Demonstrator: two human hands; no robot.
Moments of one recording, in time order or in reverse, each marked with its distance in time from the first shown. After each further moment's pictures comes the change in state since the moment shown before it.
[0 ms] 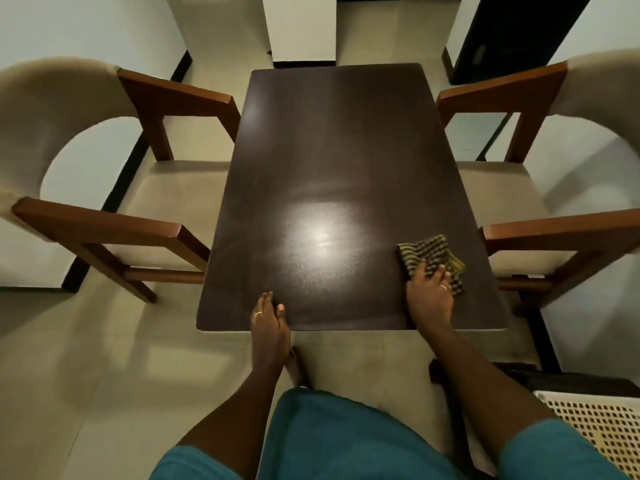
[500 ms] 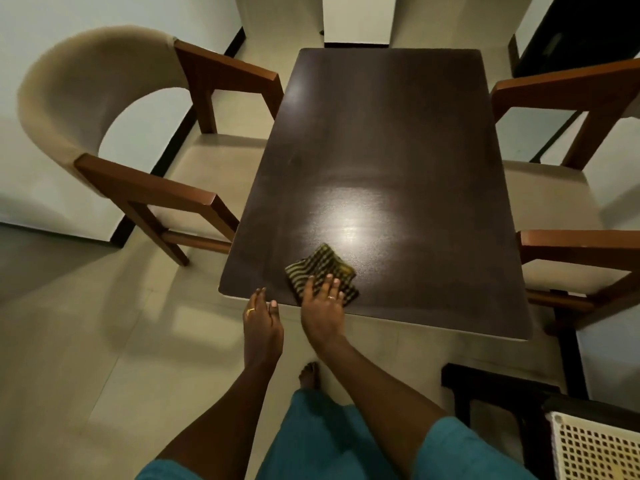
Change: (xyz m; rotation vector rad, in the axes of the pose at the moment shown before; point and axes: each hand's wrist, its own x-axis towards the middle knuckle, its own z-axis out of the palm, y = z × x) left_hand -0.036 -0.021 -0.019 0.074 0.159 -0.107; right_hand -0.109 -0.154 0.038 -0.048 -0.156 -0.557
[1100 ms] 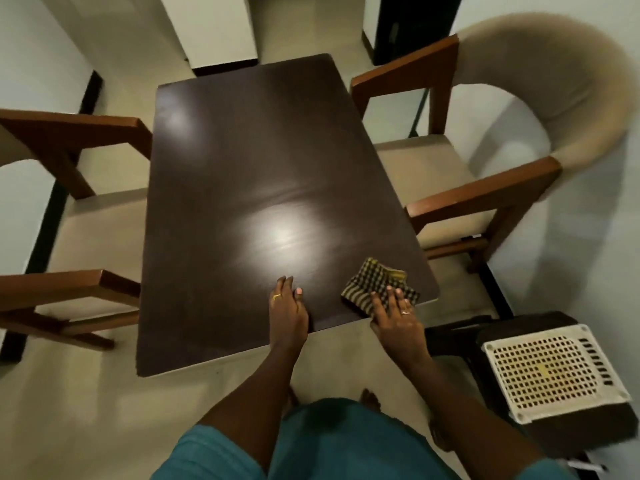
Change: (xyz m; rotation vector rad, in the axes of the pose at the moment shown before) left_hand -0.005 0.135 0.095 -0.062 -0.355 0.365; right_hand -0.077 0.230 0.024 -0.060 0.150 0.282
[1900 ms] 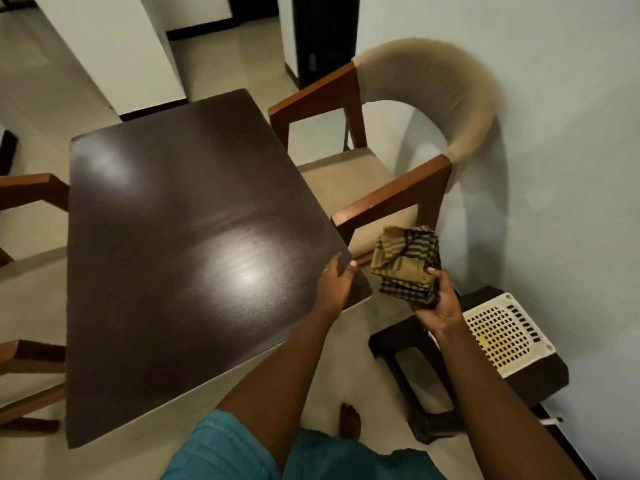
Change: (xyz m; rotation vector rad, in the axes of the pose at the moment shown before) left_hand -0.017 0.163 0.102 -0.348 -0.513 -0.054; right_hand -0.051 0.140 -0.073 2.552 0.355 0.610
